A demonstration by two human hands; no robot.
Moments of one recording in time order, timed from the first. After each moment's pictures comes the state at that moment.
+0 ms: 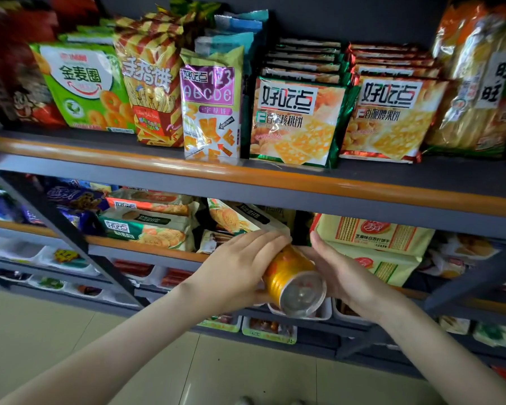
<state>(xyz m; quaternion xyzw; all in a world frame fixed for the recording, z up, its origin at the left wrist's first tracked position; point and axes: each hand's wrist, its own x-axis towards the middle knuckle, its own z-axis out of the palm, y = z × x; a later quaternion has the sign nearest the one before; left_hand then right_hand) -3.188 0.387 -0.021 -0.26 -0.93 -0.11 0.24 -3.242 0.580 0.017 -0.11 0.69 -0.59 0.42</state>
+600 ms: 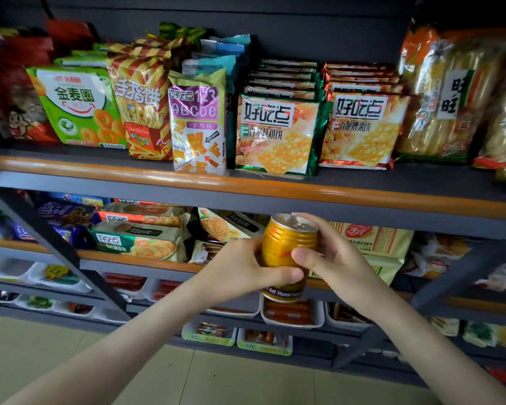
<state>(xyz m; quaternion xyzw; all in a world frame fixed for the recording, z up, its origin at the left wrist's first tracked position) -3.190 0.411 0.020 -0.04 -0.85 -0.52 -0.05 -3.241 0.600 0.026 -0.26 0.72 -0.61 0.19</state>
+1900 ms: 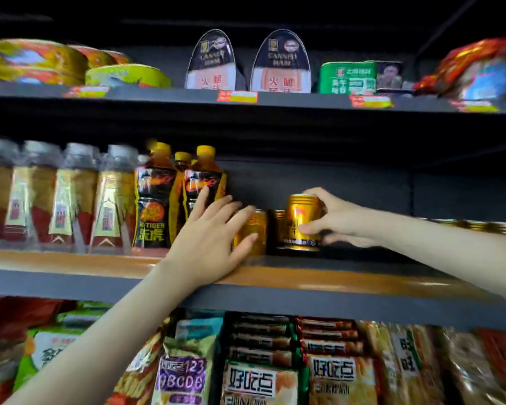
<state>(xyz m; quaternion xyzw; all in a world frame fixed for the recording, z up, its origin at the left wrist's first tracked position) -3.313 0.340 0.325 -0.10 -0.85 0.11 0.51 -3.404 0.566 0.386 -0.32 0.80 -0.51 0.02</state>
